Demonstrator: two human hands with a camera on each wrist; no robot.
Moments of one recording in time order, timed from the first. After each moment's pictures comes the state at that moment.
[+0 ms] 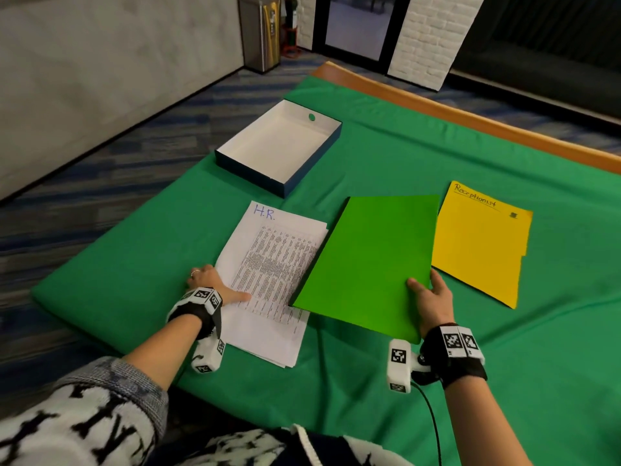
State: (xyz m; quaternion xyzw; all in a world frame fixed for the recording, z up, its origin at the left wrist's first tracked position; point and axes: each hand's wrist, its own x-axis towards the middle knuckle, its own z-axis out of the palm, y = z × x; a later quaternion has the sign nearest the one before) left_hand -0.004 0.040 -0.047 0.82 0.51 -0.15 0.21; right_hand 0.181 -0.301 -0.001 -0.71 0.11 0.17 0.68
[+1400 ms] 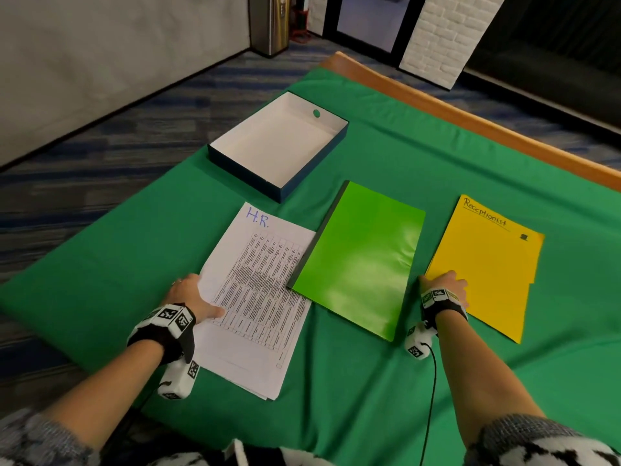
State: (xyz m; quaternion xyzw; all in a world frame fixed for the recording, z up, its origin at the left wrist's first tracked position) left_hand -0.003 0.061 -0.066 0.79 0.51 -0.12 0.31; right_hand 0.334 -0.286 -0.059 -0.97 0.14 0.14 0.10
